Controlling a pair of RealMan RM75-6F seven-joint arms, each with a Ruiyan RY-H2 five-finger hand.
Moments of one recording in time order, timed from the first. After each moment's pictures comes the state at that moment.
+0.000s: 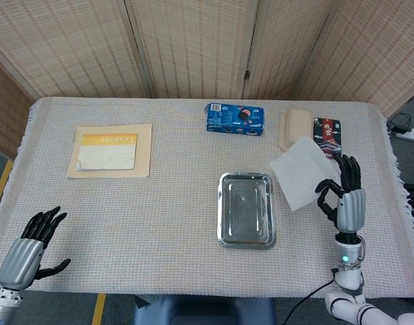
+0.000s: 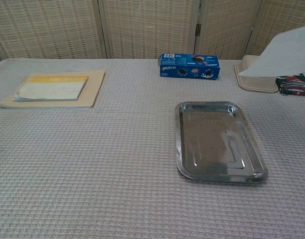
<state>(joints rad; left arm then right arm) -0.11 -1.10 0.05 -1.65 1.68 1.51 -0.09 0.35 -1.81 0.28 -0.85 -1.55 1.76 0.46</state>
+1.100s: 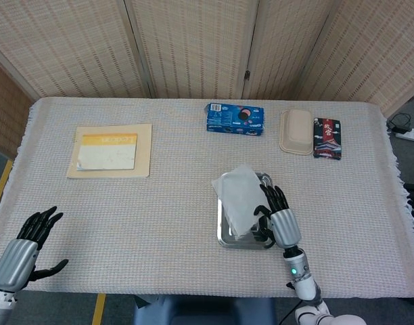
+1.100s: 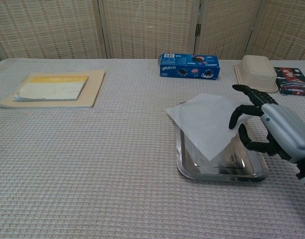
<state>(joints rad) -0.11 -1.07 0.06 -1.66 1.70 1.52 -0.17 0.38 -2.20 0.07 -0.35 -1.60 1.58 0.46</state>
